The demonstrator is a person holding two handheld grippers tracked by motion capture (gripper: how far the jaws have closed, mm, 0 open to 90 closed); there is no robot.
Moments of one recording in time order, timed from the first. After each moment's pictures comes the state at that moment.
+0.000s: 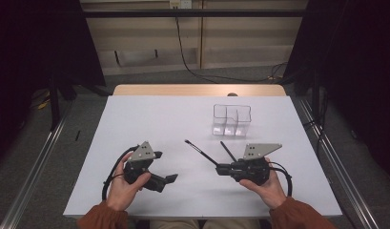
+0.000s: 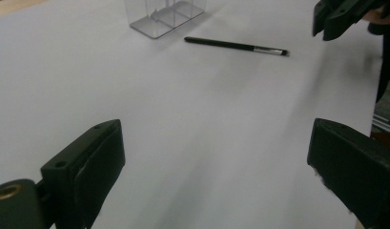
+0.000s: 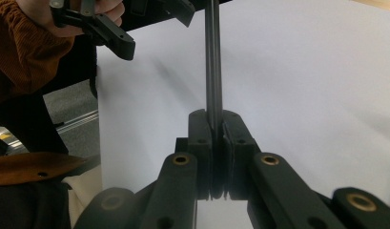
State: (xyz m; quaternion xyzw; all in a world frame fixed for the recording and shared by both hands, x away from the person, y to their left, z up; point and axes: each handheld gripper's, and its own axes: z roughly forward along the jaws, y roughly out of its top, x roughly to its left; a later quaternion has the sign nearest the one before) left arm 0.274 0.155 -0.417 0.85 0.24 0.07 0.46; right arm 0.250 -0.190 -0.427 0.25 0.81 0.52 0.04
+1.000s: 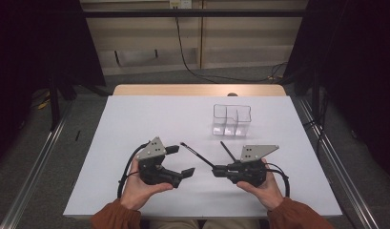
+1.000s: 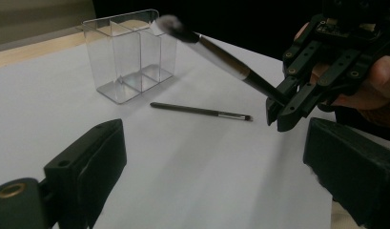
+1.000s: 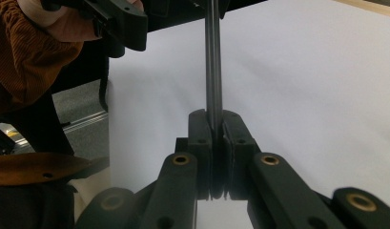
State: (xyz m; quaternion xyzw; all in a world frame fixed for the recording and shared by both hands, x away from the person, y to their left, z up) left arm 0.272 0.120 -0.405 0.80 0.22 0.05 0.55; right arm 0.247 -0.181 -0.427 0.23 0.81 0.53 0.04
